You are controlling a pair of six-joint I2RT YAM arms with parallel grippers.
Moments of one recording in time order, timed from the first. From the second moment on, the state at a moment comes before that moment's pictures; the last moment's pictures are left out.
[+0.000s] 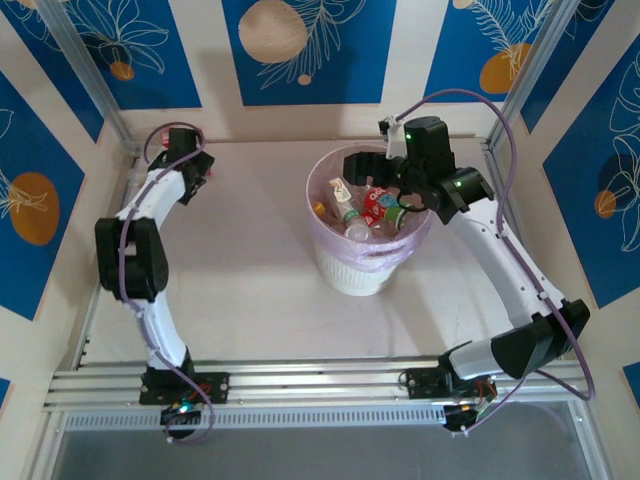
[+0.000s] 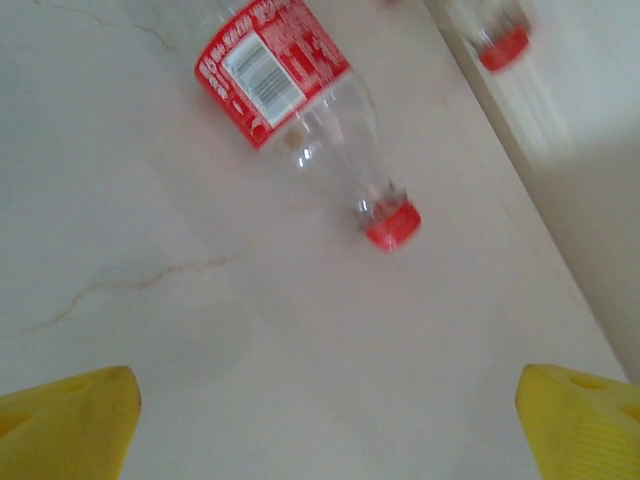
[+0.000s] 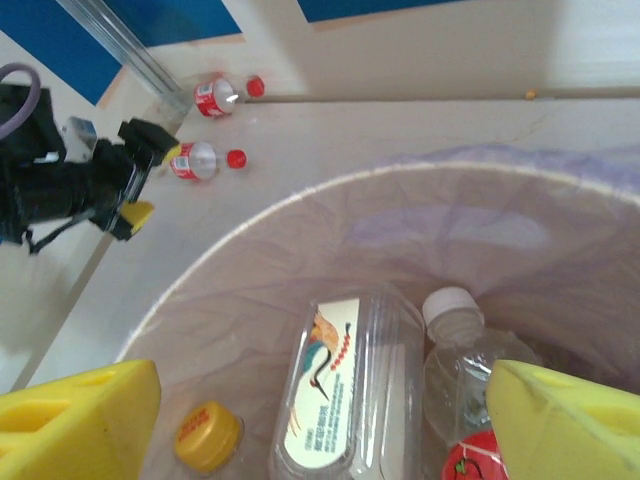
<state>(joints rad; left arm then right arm) -0.02 1.97 1.60 -0.51 -0.23 -1.05 0.42 1.39 1.55 -0.71 -0.22 0.34</state>
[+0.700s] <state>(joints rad) 0.06 2.39 2.10 -0.55 -0.44 -1.22 0.37 1.32 1.41 -0.75 -0.22 0.33</state>
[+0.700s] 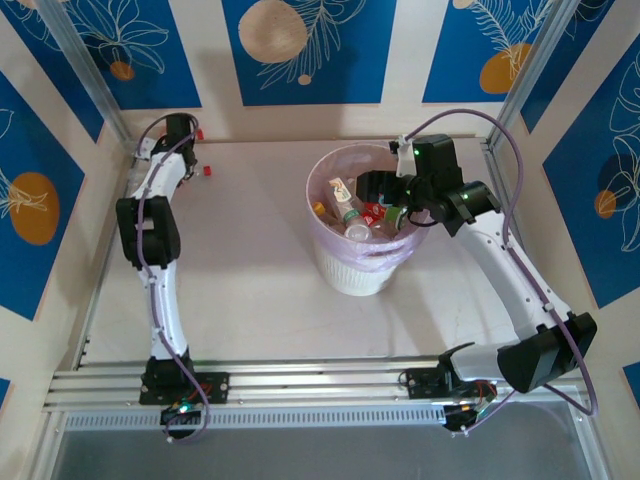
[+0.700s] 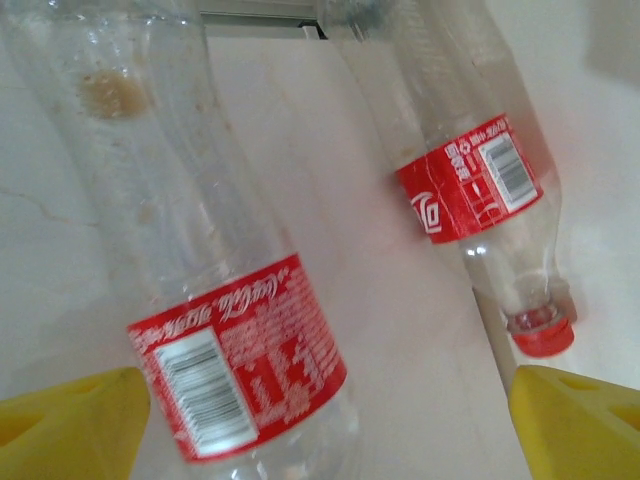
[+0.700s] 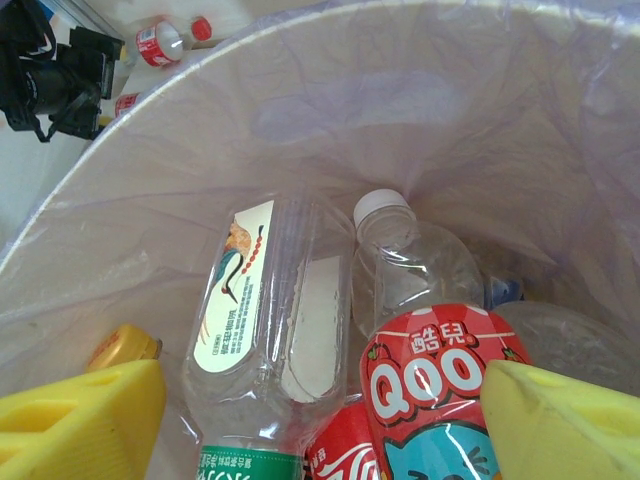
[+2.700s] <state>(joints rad) -0.19 1.36 0.90 -0.17 0.29 -0.53 0.58 1.40 1.71 -0.79 -0.31 0.38</state>
